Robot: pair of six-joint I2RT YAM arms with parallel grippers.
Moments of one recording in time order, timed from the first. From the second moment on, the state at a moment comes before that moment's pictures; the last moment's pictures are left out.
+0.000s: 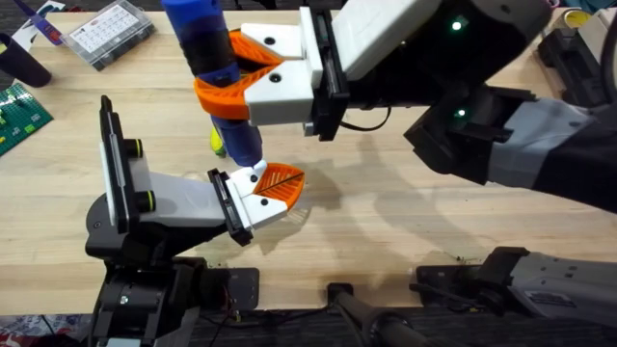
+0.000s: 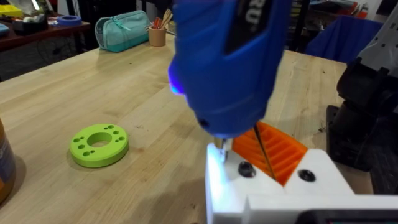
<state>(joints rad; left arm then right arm) -0.04 0.00 0.01 -0.10 1.08 -0.02 0.75 1.39 0.85 0.78 -0.88 0.21</state>
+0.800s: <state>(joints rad) -0.04 0.00 0.01 -0.10 1.08 -0.03 0.75 1.40 0.84 0.86 -0.88 0.28</state>
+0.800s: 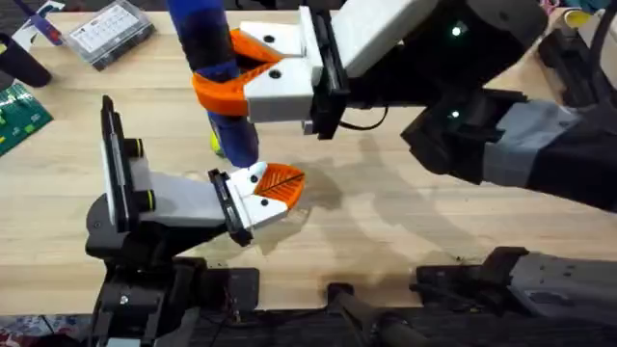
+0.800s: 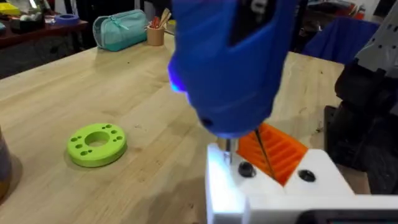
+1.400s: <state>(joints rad) -0.04 0.00 0.01 -0.10 1.08 -0.03 0.75 1.40 0.84 0.85 -0.92 0.32</state>
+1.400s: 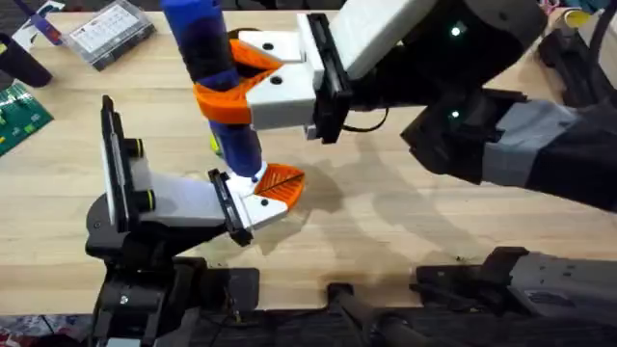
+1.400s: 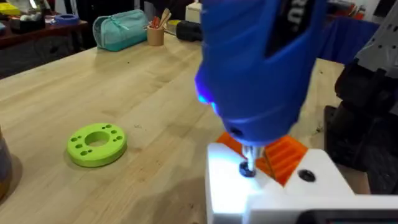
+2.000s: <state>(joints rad) -0.04 0.00 0.01 -0.10 1.08 -0.03 0.74 1.40 0.84 0.85 -0.94 0.31</state>
